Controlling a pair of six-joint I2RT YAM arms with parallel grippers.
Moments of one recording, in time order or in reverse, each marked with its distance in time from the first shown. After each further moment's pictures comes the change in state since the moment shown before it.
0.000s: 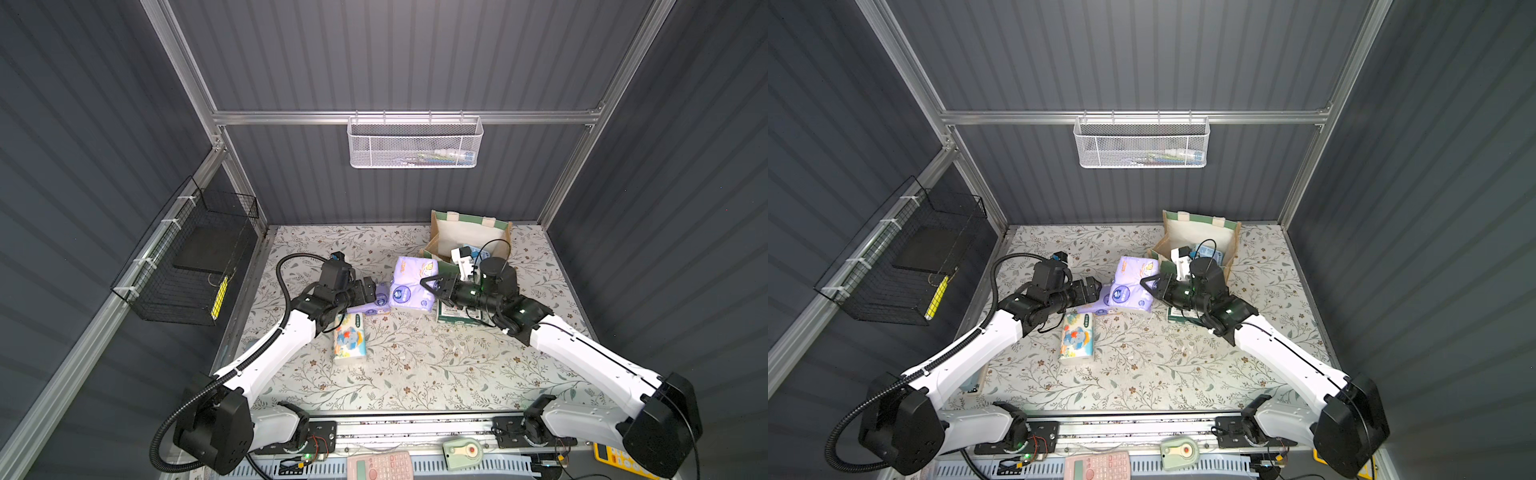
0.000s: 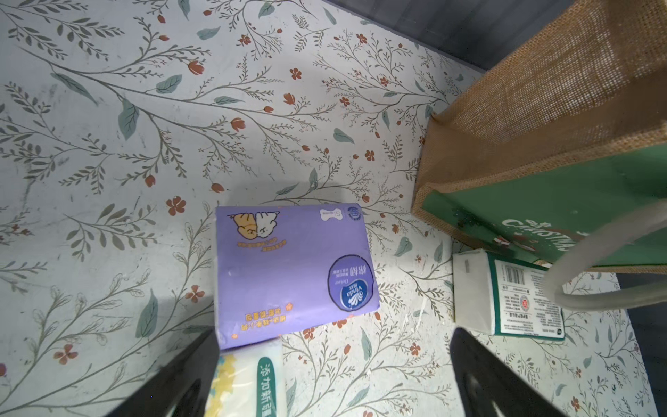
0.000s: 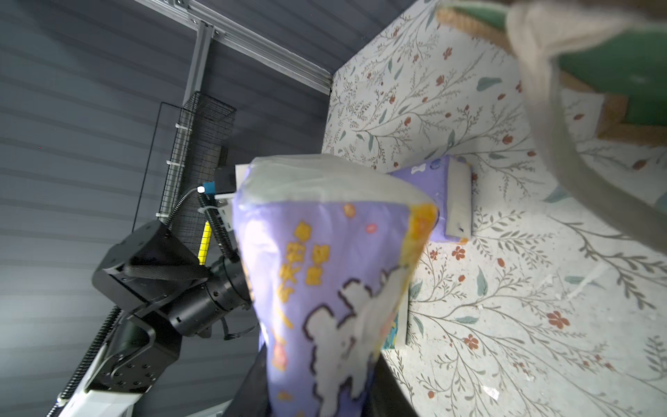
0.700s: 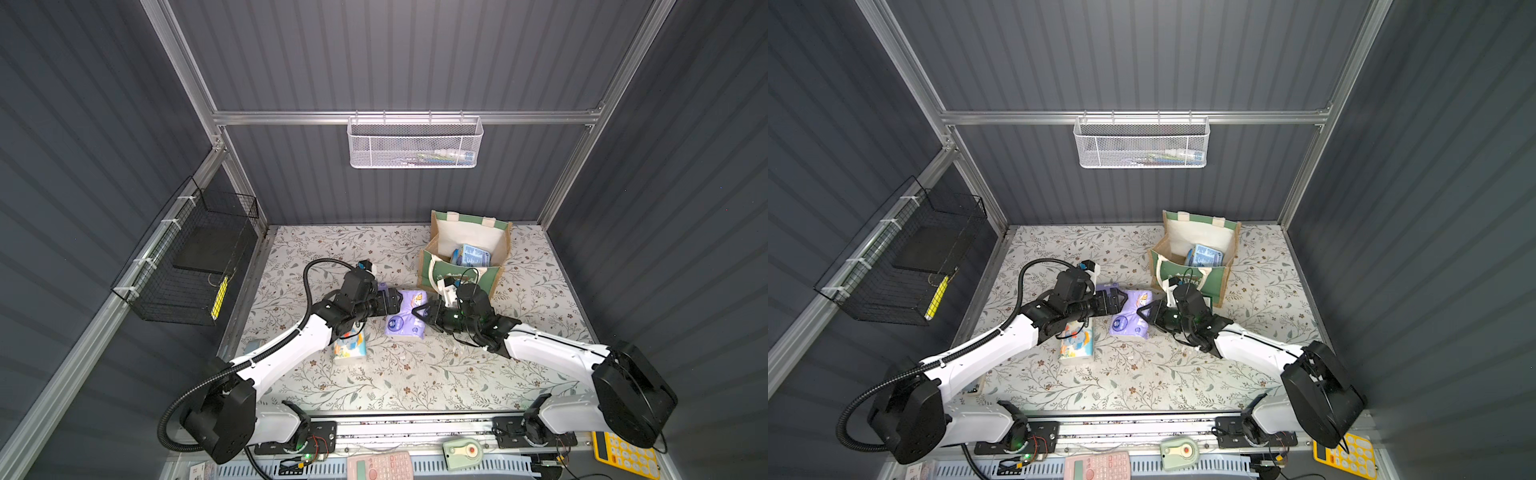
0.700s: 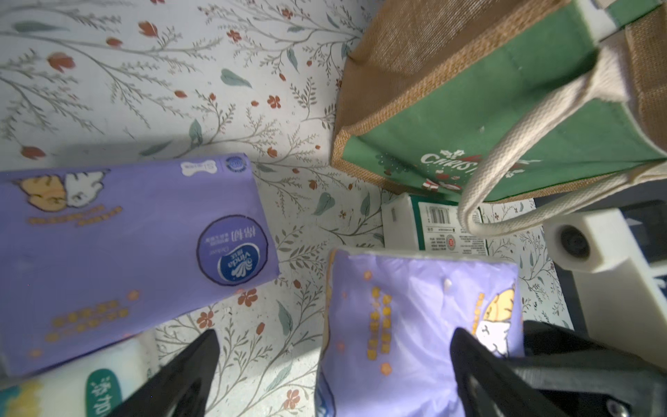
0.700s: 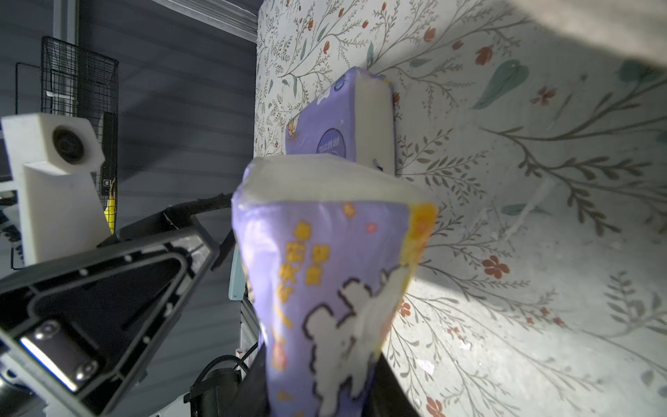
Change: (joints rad) left arm -0.162 0.048 -0.021 0.115 0.071 -0.052; right arm 0.095 0.154 -0.254 0.233 0.049 0.045
